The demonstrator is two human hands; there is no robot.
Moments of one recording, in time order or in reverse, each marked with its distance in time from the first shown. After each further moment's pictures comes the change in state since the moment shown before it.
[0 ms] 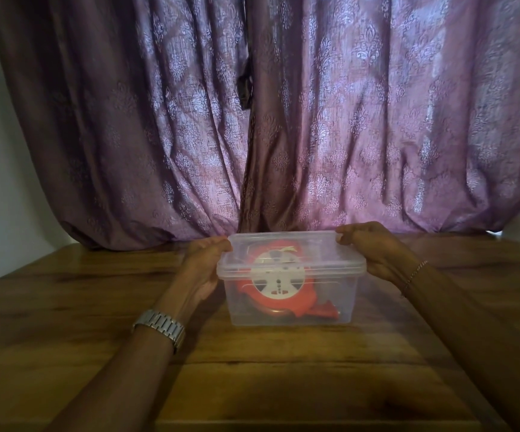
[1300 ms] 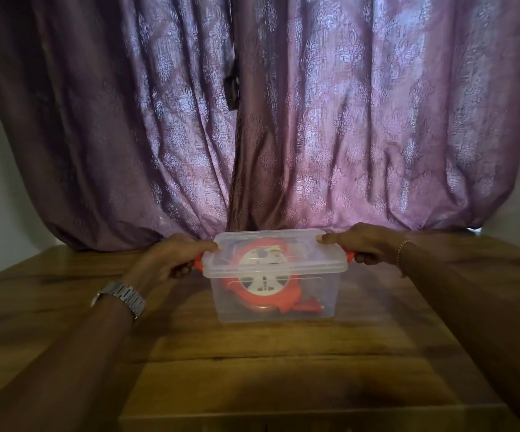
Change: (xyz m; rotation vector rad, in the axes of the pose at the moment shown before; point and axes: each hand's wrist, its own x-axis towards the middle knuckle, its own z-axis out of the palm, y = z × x) left_hand 0.017 0.031 -0.025 0.816 -0.071 -0.133; right_hand 0.018 -0.008 -0.031 -0.732 -0.109 0.177
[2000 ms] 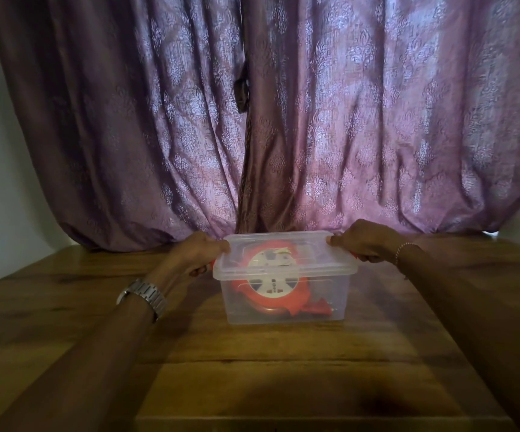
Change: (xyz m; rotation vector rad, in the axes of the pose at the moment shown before) left_hand -0.006 0.014 0.012 0.171 0.061 0.090; right_hand -0.001 -0.015 0.005 -0.254 0.120 -0.171
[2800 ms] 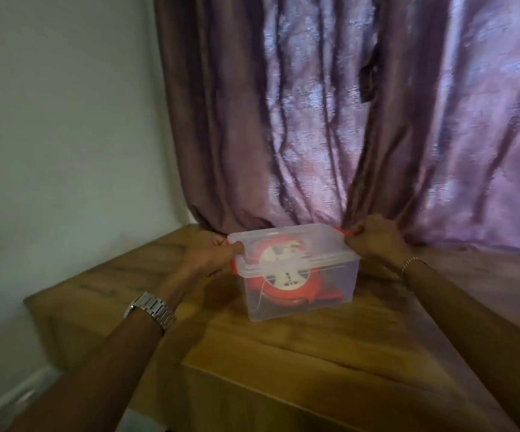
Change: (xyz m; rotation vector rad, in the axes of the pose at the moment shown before) left_hand -0.061 -0.109 -0.114 -0.144 0.364 -0.042; right_hand 0.018 -0.152 0.115 0.088 0.169 -0.377
